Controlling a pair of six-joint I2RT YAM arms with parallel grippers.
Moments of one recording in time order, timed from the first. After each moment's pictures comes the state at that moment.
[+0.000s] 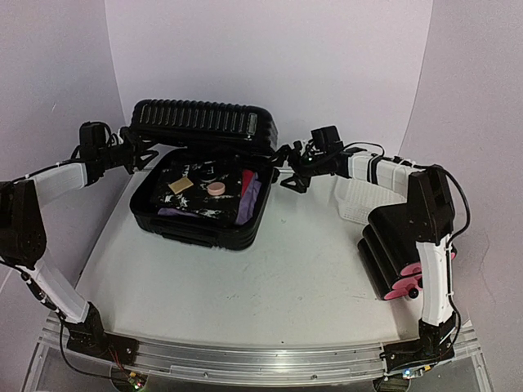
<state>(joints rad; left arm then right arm) 0.00 1.56 1.18 0.13 0.79 -1.12 0.49 2.19 1.83 -0.21 -0.58 0.89</state>
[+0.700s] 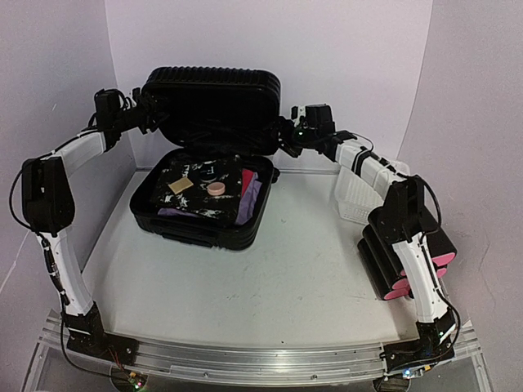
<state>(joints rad) -0.03 1.94 1.78 0.16 0.79 -1.11 0.48 2.50 2.45 -0.28 -0.39 0.77</state>
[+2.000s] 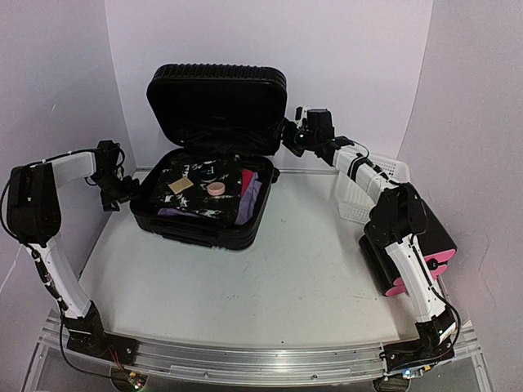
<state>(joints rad) 0.03 1.80 1.43 -0.73 0.11 -0.35 0.45 2.66 2.65 -0.24 -0.30 0.73</state>
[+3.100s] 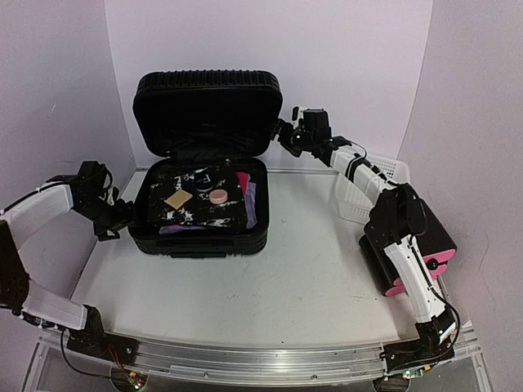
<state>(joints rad) -0.03 1.30 0.95 -0.79 0.24 -0.43 0.47 2.66 2.66 -0.26 -0.27 0.69</state>
